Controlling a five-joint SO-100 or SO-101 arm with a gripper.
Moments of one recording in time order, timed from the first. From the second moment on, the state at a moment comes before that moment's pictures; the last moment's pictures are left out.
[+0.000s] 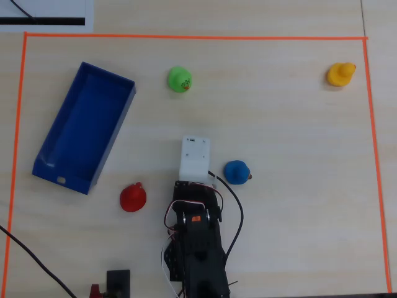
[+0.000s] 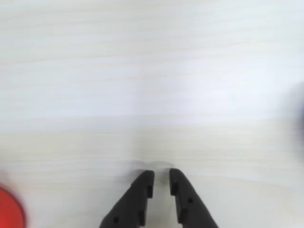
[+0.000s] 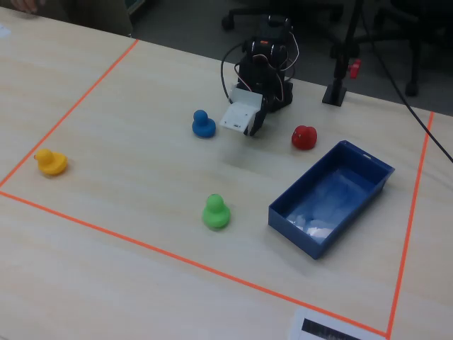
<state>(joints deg) -2.1 190.4 178.5 74.1 -75.8</state>
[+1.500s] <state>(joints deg) -32.3 139.7 130.9 88.2 -41.1</state>
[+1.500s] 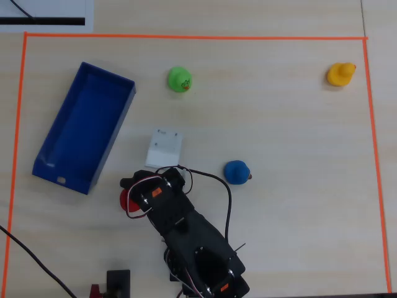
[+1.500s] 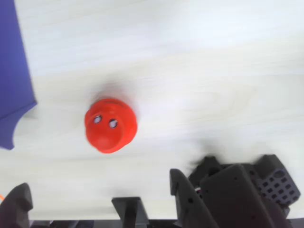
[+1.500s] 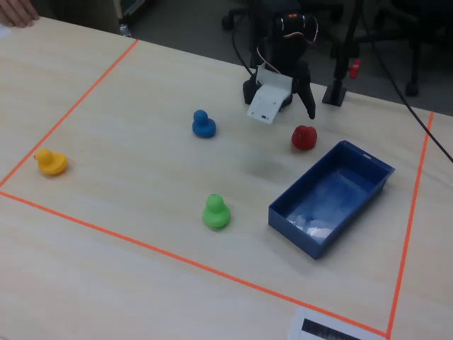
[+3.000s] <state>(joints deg) -44.8 126.6 146.2 62.7 -33.6</state>
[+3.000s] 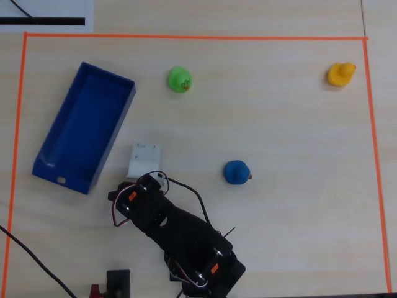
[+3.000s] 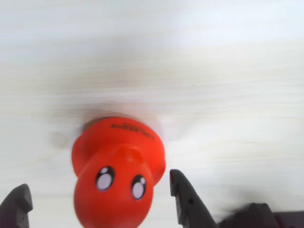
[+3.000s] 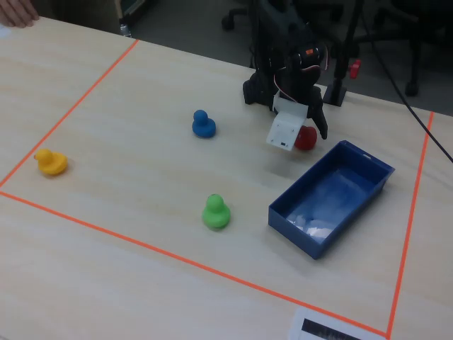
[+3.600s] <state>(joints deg) -42.5 125.3 150.7 56.5 -35.2</state>
